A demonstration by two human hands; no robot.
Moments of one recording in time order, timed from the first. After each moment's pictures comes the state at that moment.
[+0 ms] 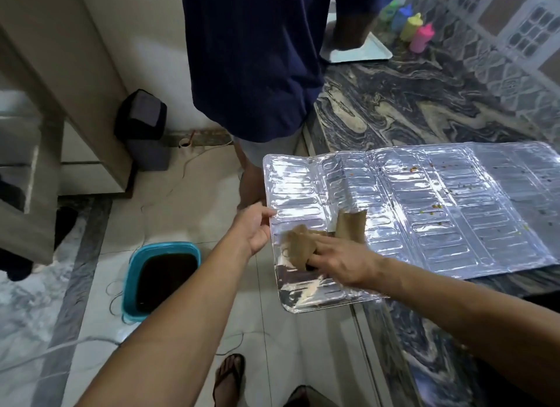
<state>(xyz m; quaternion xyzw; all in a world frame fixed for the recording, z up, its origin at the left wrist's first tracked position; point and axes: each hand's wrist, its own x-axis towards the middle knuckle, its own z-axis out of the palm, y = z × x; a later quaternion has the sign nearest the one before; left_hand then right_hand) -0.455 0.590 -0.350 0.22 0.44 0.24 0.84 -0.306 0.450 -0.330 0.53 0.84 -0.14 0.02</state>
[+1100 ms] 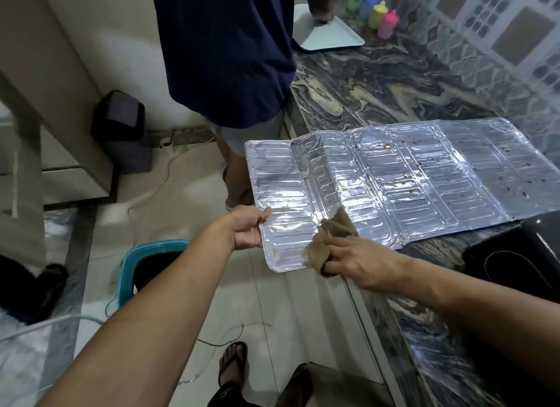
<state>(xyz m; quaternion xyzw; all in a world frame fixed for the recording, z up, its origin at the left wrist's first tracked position) -0.486 0.567 -0.350 0.27 0.40 0.00 0.88 -0.309 0.369 -0.323 0.52 0.85 -0.06 0.04</state>
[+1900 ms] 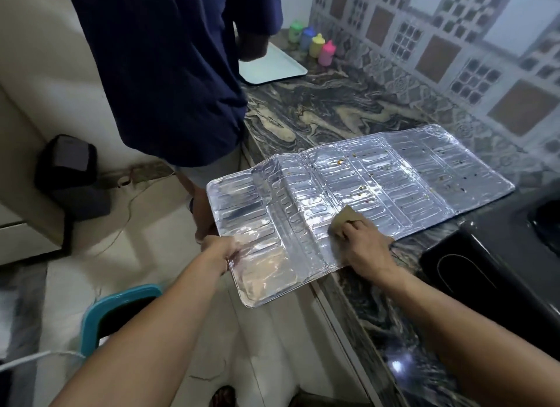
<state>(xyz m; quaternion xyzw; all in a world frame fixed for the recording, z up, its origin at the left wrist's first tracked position) -0.432 0.585 -0.387 0.46 0.64 0.08 0.61 -0.245 0.355 -0.326 0.86 0.50 0.02 -0.06</state>
